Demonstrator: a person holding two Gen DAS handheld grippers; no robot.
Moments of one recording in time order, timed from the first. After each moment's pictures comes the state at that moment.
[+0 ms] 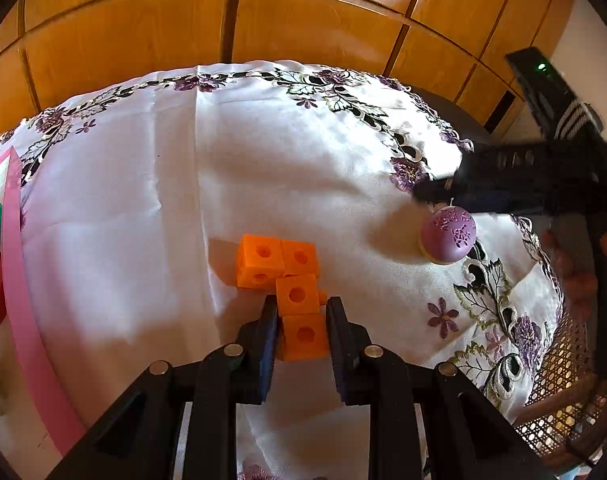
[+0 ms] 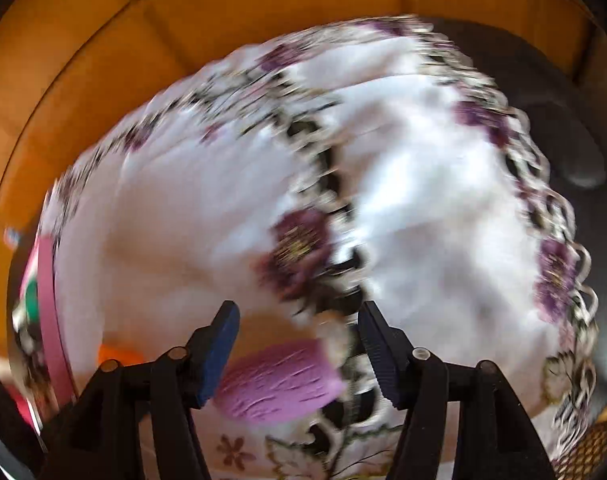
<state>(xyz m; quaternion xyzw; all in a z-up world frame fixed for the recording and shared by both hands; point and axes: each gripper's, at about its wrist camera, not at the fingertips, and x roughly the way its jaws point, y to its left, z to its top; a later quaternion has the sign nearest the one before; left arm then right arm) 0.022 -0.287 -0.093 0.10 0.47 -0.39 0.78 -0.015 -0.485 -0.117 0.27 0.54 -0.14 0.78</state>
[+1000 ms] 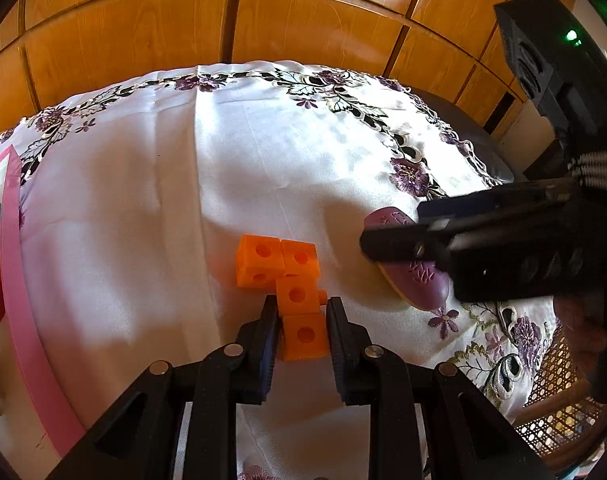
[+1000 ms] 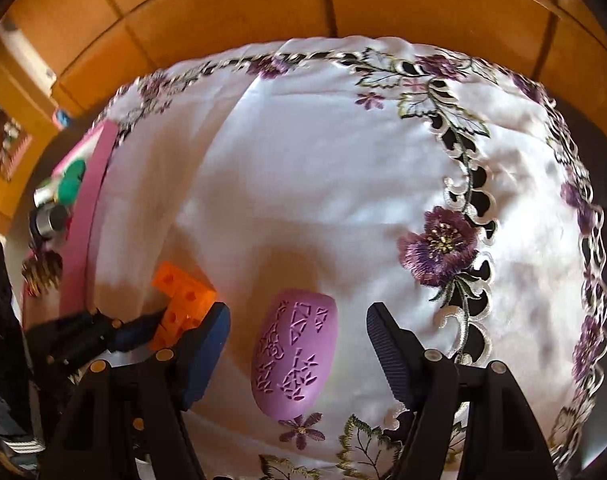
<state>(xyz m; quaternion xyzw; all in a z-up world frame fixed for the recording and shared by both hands) 0.023 -0.286 -0.093 0.10 0.47 -0.39 0.78 0.007 -0.406 -0.108 0.12 0.55 -0.02 0.82</state>
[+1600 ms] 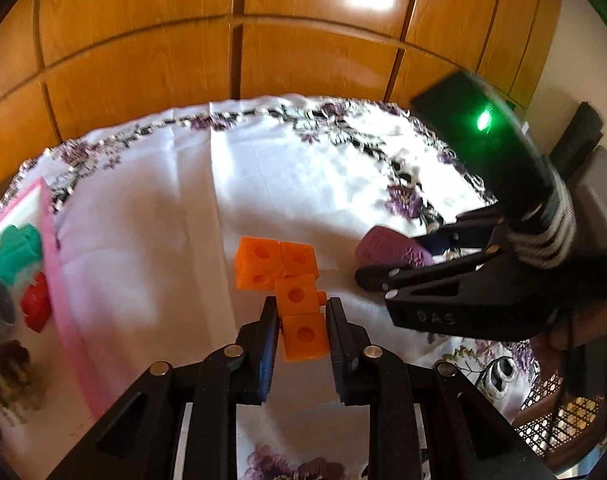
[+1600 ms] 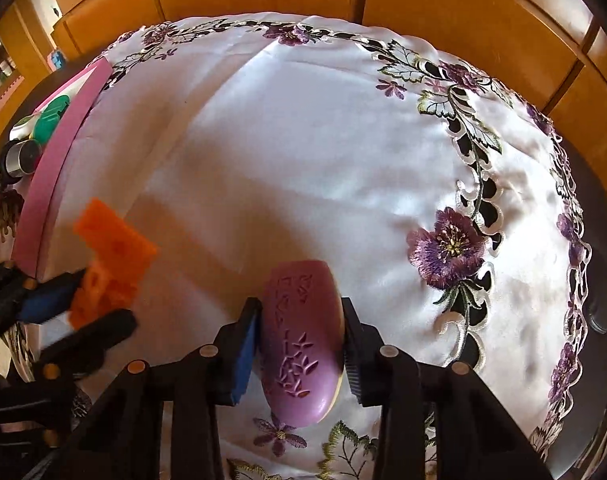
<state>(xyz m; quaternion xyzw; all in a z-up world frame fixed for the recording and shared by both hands) 0.008 -0.271 -0.061 0.11 0.42 -0.38 0.82 0.016 -0.398 -0.124 0.04 0.57 -0.04 0.82</state>
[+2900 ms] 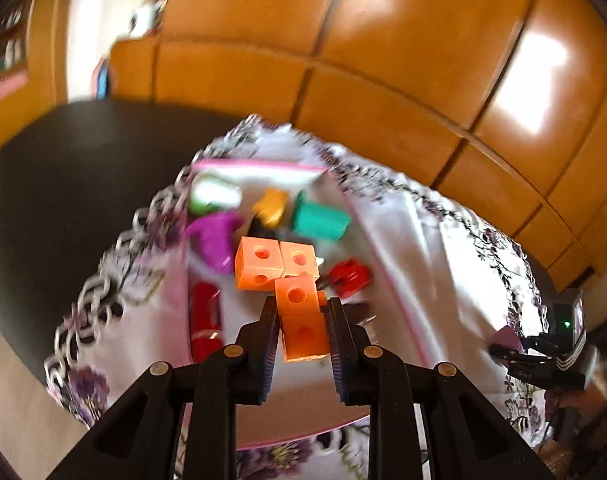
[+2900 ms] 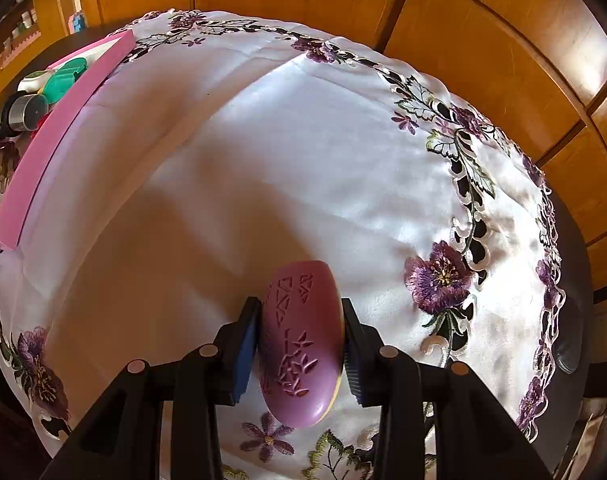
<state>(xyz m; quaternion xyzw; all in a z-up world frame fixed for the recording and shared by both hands) 0.061 -0.017 -0.021 -0.09 0.42 -0.16 0.89 0.011 -0.369 -0.118 -0.05 0.55 -0.04 0.83</state>
